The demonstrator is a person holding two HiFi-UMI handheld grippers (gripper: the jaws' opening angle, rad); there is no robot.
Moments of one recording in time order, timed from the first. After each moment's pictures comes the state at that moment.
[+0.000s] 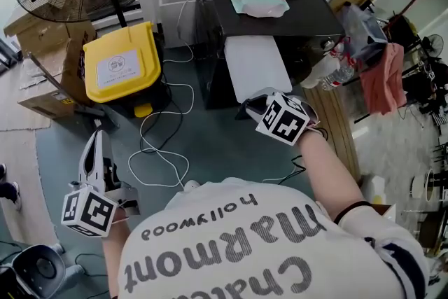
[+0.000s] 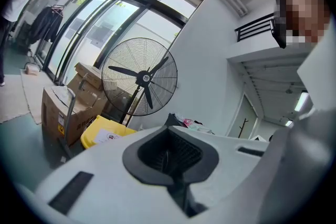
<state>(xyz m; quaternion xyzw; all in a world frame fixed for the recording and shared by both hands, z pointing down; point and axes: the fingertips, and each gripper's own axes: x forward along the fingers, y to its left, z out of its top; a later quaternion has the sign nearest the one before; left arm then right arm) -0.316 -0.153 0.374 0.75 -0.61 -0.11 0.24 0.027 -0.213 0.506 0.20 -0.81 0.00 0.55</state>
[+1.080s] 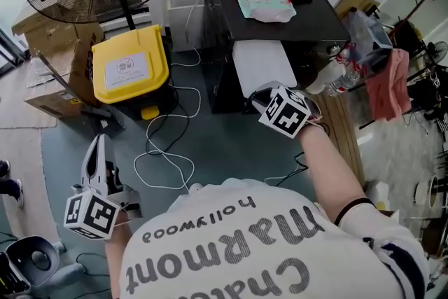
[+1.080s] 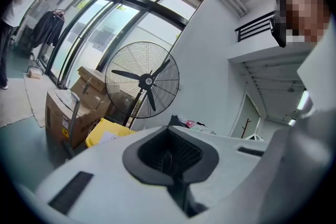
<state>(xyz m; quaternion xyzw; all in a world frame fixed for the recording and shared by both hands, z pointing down) -0.330 -0.141 0.367 0.74 -0.62 -0.11 0.23 0.028 -0.243 0.500 0.24 -0.80 -0.02 0.55</state>
